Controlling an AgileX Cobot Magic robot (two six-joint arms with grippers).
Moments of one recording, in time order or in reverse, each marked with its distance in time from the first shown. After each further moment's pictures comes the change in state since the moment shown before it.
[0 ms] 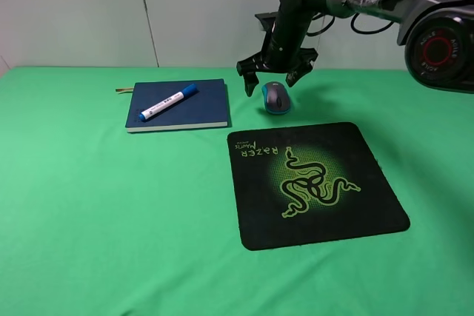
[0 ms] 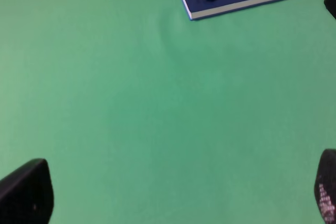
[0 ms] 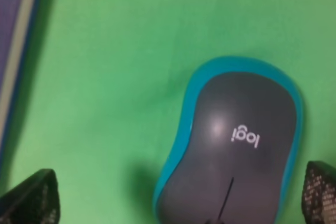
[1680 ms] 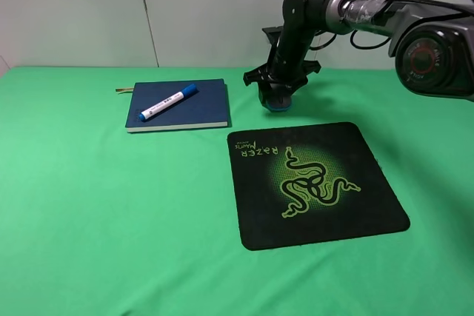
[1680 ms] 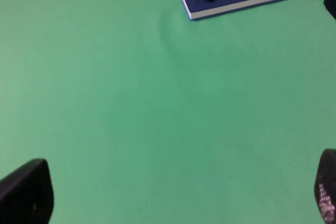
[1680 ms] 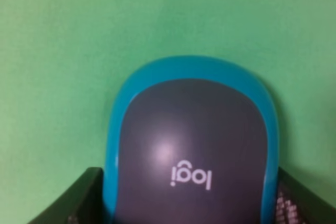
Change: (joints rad) left arm 0.000 0.000 0.000 0.000 -0.001 0.000; right arm -0.035 0.043 -0.001 -0.010 -0.064 0.019
